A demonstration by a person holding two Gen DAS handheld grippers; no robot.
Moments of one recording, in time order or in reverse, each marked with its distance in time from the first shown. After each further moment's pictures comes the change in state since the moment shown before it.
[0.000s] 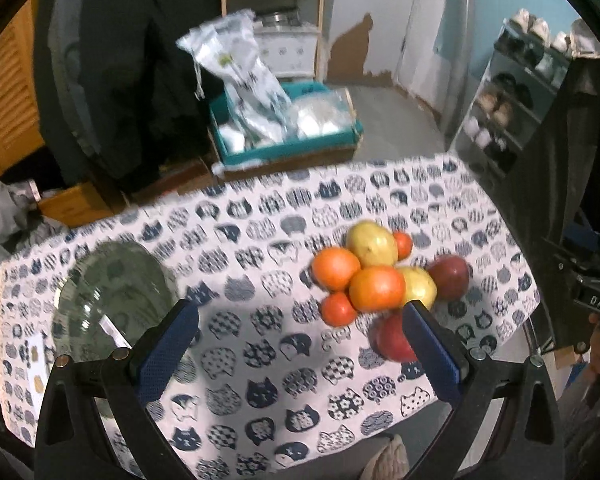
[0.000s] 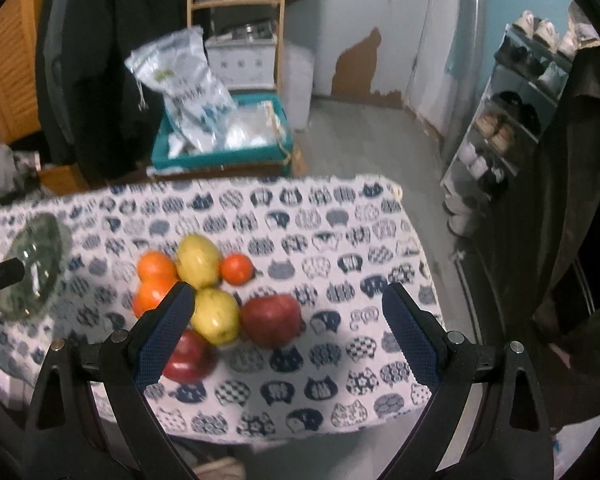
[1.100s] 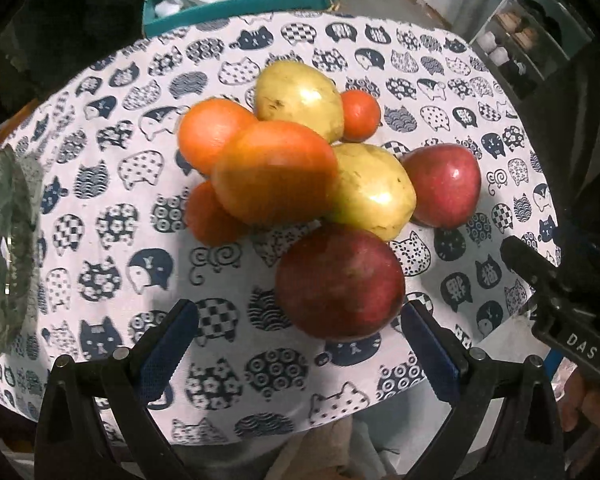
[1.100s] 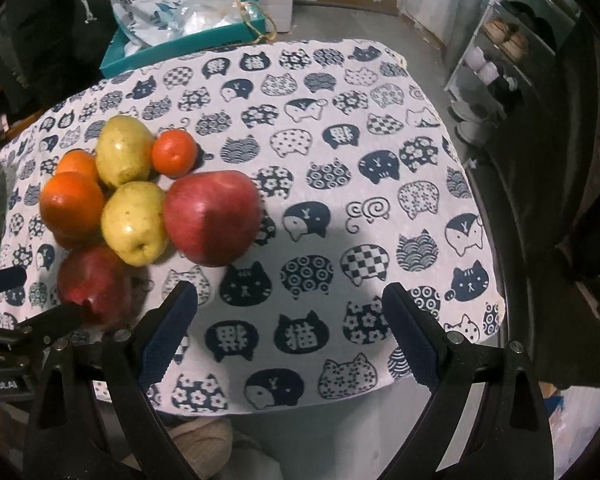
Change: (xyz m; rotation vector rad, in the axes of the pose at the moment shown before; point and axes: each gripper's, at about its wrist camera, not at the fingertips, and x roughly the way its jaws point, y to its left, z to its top) left arm 0.137 -0.099 -0.045 -0.052 0.378 -0.017; right arm 0.103 -0.036 -0.068 0.079 0.305 0.002
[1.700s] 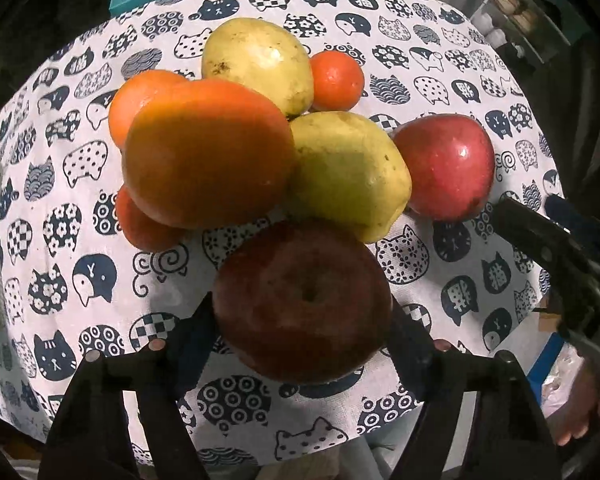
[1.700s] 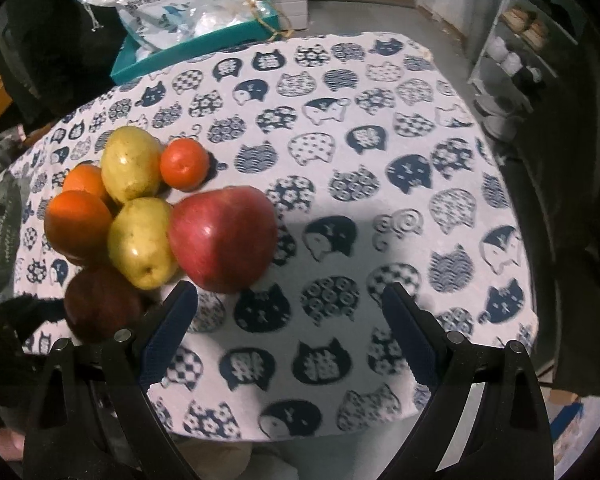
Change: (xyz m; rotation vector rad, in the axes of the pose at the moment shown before) left arm 0.041 -0.015 0.008 0.017 0.055 -0.040; right arm 0.022 -0.001 0.017 0.009 0.006 0.126
